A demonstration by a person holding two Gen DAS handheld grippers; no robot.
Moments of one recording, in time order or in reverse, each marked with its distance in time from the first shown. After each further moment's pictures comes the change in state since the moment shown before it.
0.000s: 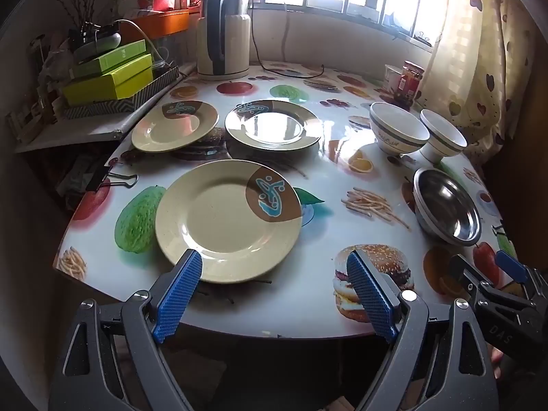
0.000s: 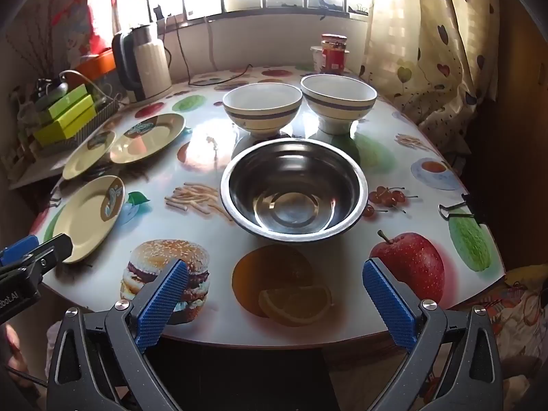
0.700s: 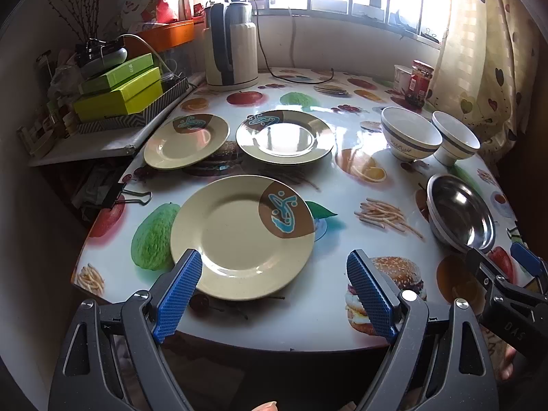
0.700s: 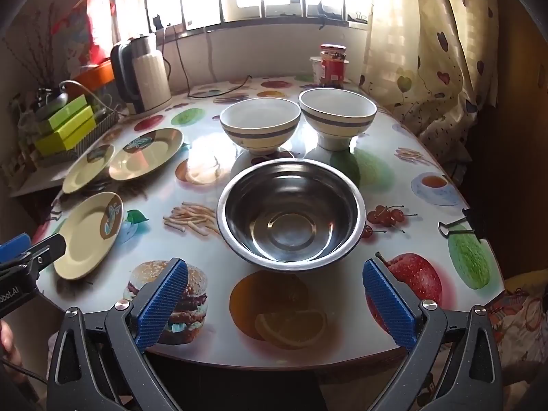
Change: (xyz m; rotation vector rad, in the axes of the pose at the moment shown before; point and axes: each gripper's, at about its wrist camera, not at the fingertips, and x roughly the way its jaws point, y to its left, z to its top) left arm -0.004 -0.005 0.015 0.035 -0.021 0.079; right arm 0.000 -0.003 0.016 -0.007 -0.045 0.005
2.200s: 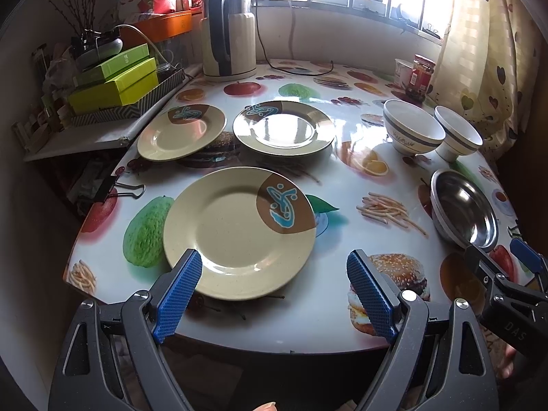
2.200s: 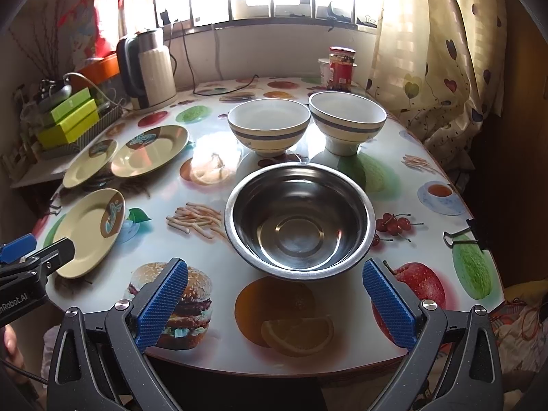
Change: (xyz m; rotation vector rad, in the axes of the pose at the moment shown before) left arm 0.012 0.001 -0.002 -0.007 0.028 -0.018; right arm 0.004 0.006 0.003 -0.022 0.005 0.007
